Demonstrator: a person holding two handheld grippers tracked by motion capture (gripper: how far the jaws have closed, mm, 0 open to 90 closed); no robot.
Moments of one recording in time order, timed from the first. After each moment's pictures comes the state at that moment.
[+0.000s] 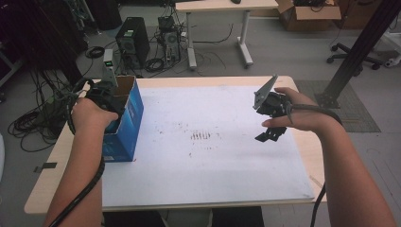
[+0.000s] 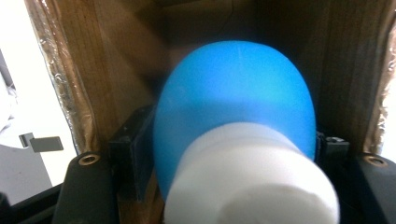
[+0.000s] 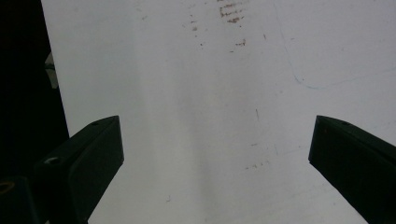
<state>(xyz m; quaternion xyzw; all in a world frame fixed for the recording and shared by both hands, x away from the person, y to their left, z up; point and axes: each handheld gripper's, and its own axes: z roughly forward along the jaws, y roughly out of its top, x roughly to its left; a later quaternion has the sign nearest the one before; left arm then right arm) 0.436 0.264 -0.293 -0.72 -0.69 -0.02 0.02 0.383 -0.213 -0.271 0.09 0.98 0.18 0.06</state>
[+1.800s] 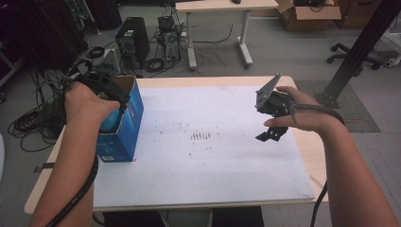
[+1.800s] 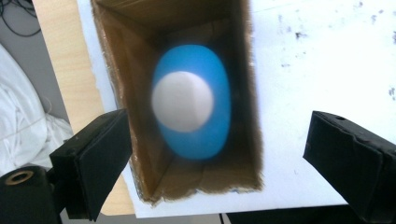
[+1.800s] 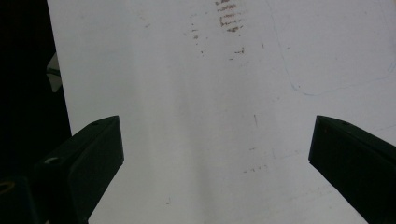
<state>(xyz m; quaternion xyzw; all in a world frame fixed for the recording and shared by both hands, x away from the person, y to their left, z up) 0.411 0.228 -0.219 -0.76 -0.65 -0.08 0.00 0.378 -0.214 -0.263 0.09 0.97 0.20 0.06</state>
